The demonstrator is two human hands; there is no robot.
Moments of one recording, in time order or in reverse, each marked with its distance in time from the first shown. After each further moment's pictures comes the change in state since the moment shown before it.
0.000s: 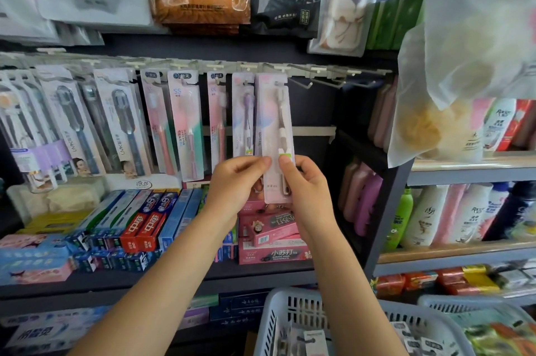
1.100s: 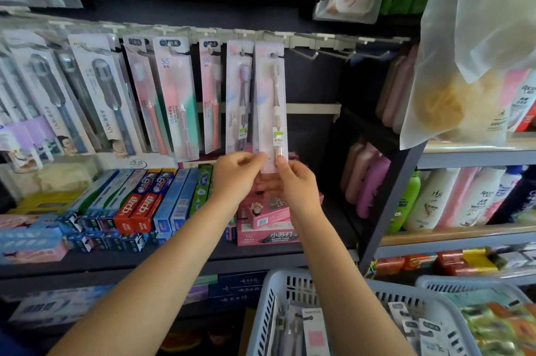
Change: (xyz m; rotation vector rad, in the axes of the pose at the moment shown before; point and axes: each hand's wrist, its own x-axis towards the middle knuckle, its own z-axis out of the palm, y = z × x) left_hand 0.036 -0.063 0.011 0.227 0.107 -0.052; right_hand 0.026 0.056 -0.006 -0.069 0.032 0.228
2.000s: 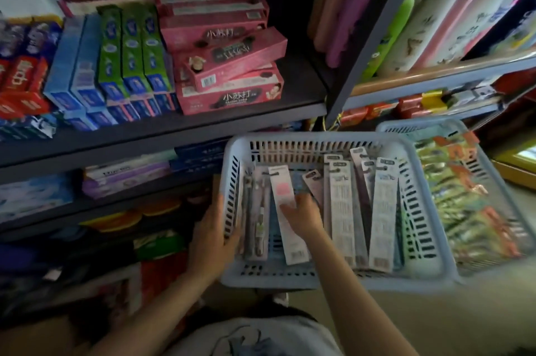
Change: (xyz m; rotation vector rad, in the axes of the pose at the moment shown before) left_hand -0.241 -0.278 0.009 0.479 -0.556 -0.139; right_hand -0.158 0.263 -0.144 -0.814 0.118 0.766
